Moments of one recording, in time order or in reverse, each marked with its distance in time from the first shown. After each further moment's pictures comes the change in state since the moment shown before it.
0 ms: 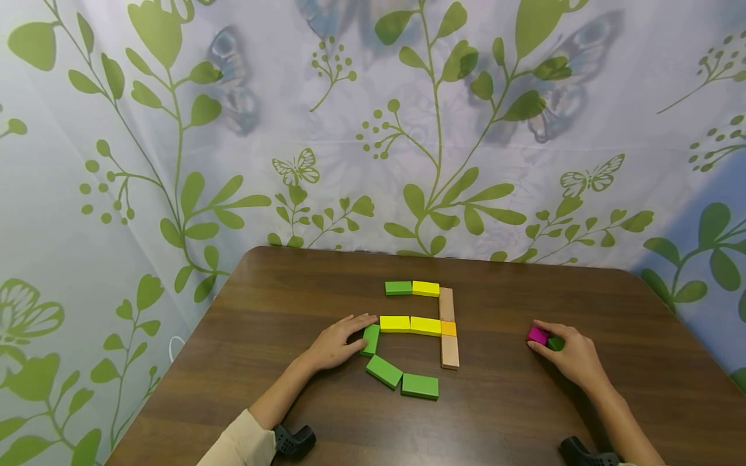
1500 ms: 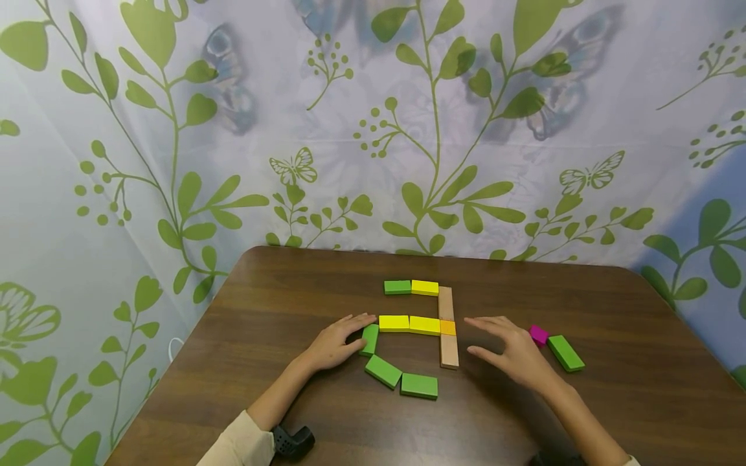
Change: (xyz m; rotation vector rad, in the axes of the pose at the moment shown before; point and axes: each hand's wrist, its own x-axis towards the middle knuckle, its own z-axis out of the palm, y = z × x) left_hand 0.001 -0.001 -0.001 0.000 0.000 0.008; right_hand 0.008 -0.106 0.022 0.164 -0.015 -0.384
